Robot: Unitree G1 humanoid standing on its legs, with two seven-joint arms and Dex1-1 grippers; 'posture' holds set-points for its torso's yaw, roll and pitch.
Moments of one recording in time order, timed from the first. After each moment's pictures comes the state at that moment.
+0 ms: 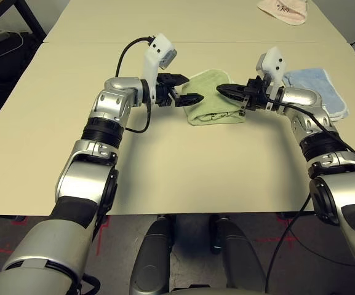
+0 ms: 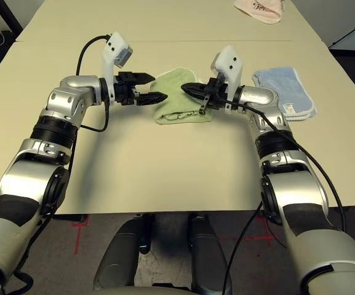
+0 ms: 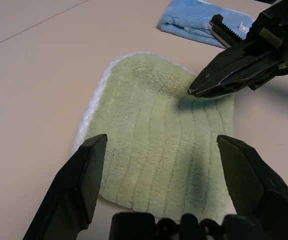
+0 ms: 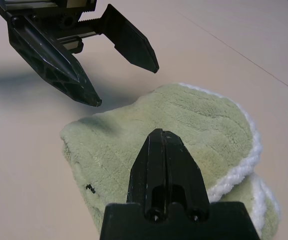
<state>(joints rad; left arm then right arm) -1.14 0.34 -0.09 0.74 -0.12 0.35 -1.03 -1.01 -0.40 0.02 0.86 0.15 -0.16 1.08</state>
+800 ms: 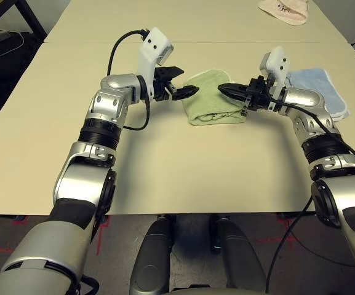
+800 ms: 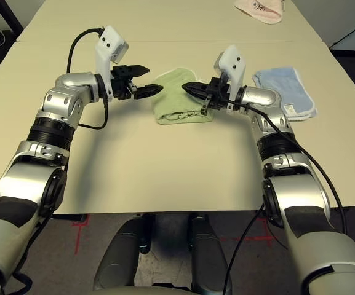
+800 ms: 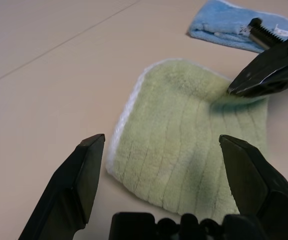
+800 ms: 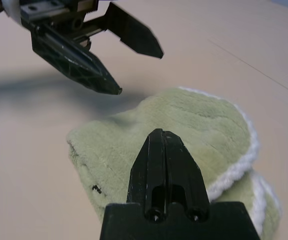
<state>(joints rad) -1.09 0.35 -0.08 0.67 -0.11 0.31 -0.91 -0.95 -0.42 -0.01 0.76 0.20 -0.10 1.07</state>
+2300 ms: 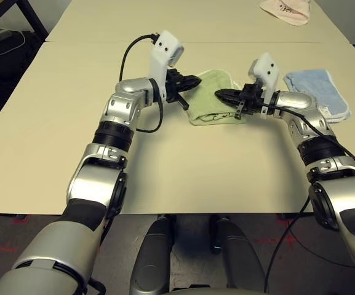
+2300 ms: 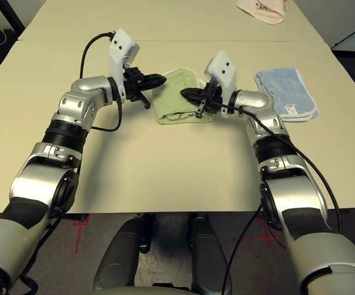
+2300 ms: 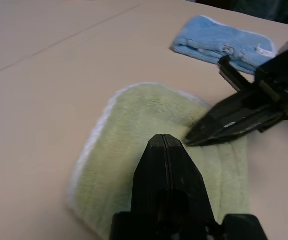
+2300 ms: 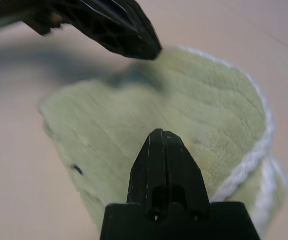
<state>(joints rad) -1.13 0.24 -0.08 0.74 -0.11 0.29 -0.89 -1.01 -0.41 0.08 0.86 0.04 -0.08 0.95</state>
